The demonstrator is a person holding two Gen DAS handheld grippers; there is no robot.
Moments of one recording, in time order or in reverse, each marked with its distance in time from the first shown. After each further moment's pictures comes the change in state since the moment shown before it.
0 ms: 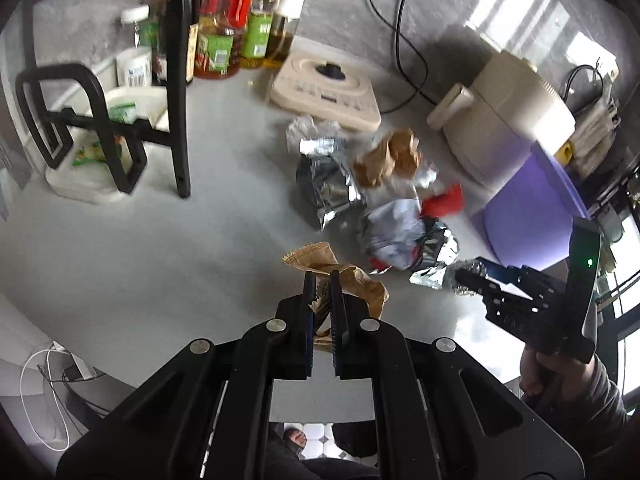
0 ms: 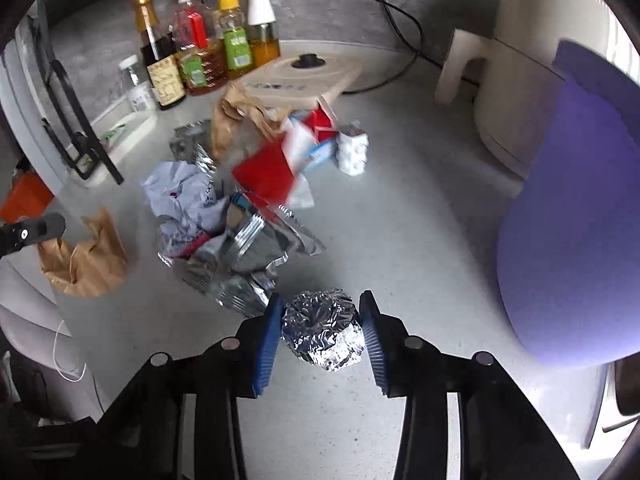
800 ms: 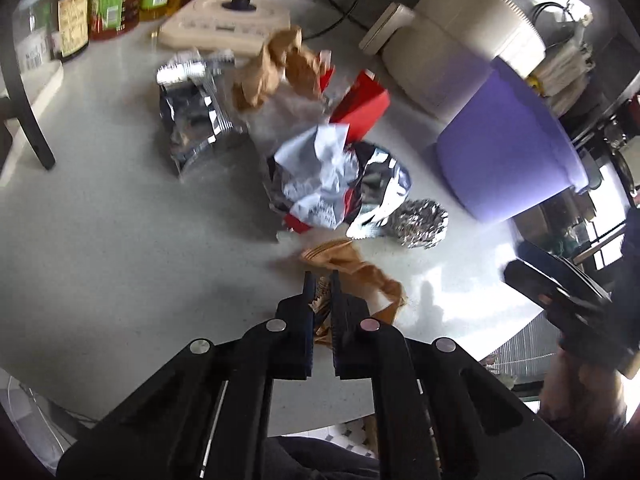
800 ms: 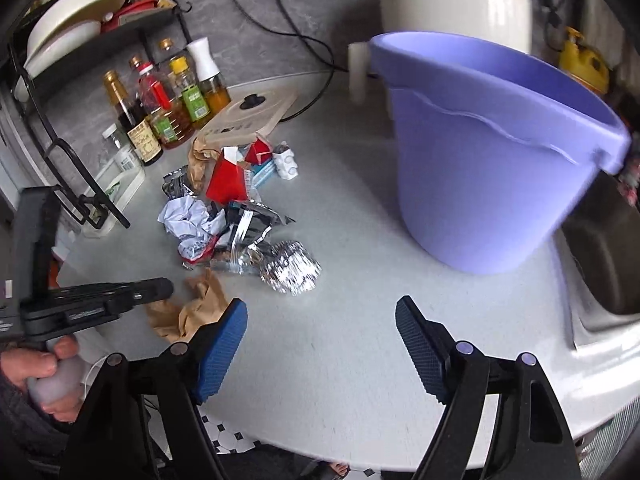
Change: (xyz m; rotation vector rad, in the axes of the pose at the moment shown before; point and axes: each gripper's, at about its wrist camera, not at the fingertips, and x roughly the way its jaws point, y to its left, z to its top) left arm 0.064 -0.070 -0.024 0.100 0.175 -0.148; right arm -0.075 -0.044 -0.043 0.226 -0.075 -0.028
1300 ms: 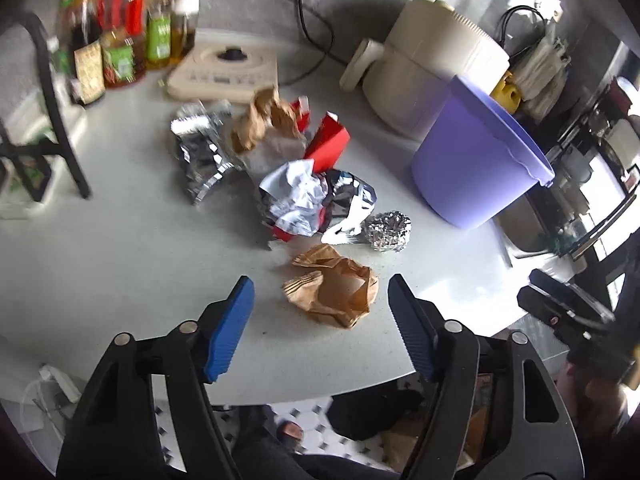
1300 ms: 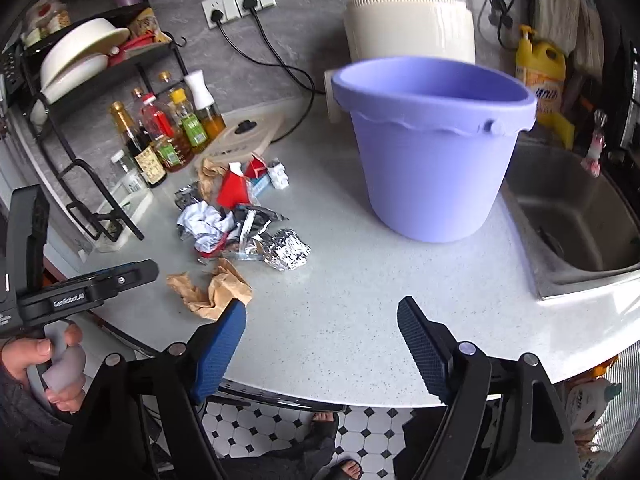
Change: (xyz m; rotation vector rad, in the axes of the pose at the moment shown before) left arm -0.039 -0.023 -0.010 0.060 -0.100 0.026; right arm -0.068 -0.011 -0.039 0.097 -0.081 -0.020
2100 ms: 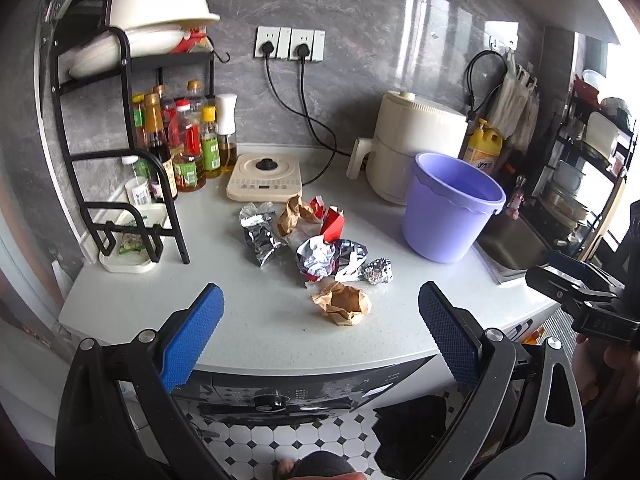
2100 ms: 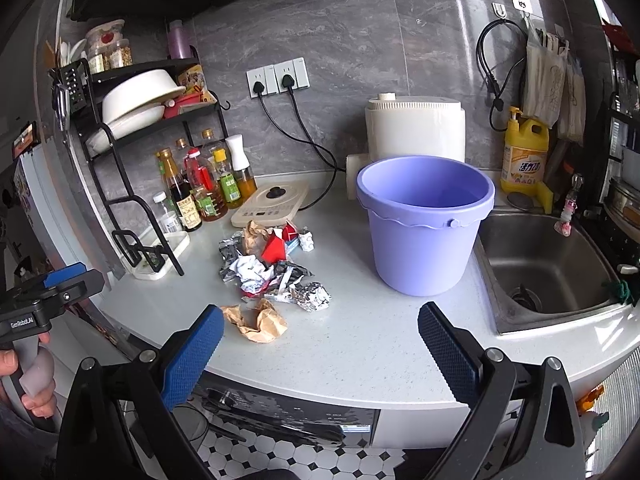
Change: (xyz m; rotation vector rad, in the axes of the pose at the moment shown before) left arm -0.165 -0.048 -0.046 0.132 -0.315 0.185; right arm -0.118 0.020 -0.008 -0.080 -0.237 0.018
